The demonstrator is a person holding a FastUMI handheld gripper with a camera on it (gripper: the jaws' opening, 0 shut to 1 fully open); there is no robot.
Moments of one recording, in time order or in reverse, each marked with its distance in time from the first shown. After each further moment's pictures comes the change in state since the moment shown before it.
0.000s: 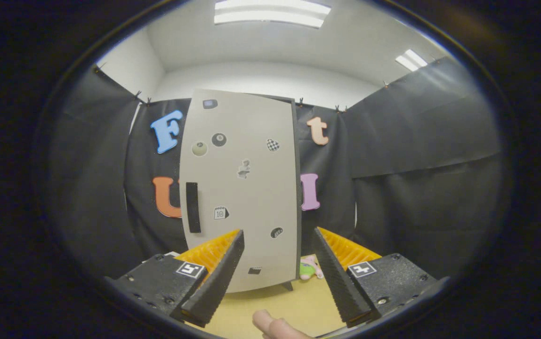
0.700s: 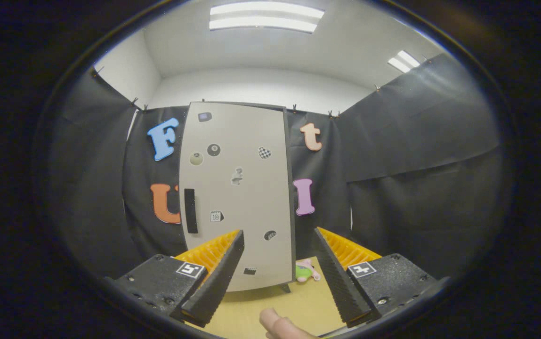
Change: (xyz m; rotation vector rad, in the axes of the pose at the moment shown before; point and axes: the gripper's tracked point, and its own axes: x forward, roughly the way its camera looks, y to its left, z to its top) arm -0.006 -0.008 0.006 0.029 -0.037 -0.035
